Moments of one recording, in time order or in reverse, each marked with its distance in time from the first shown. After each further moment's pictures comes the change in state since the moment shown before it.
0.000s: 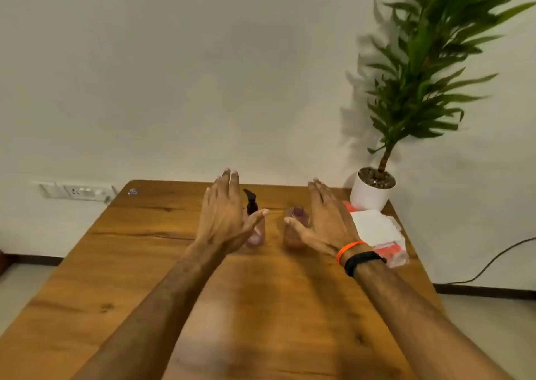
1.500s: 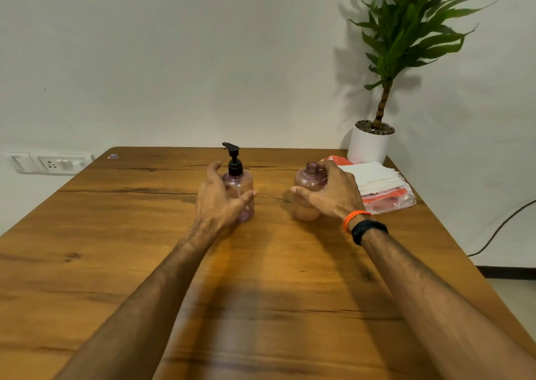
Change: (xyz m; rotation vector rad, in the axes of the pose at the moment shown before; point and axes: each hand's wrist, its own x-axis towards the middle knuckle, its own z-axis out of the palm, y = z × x) left_hand -0.062 -0.023 0.120 -0.570 0.130 -0.206; right_hand -0.052 0.046 0.092 0.371 0.168 0.186
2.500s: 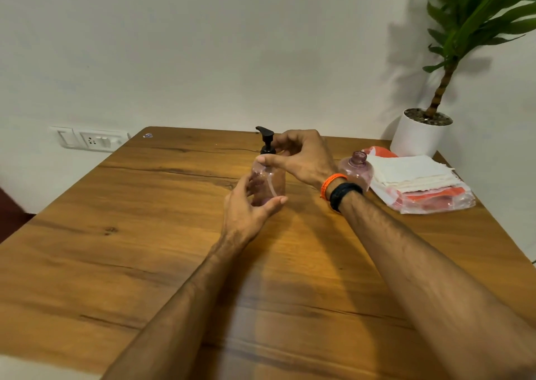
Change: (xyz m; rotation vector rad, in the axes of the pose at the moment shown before) left_hand -0.027 -0.046 0.008 -0.349 -0.042 -0.073; right_hand 0.026 -0.094 0.061 0.389 -0.161 -0.303
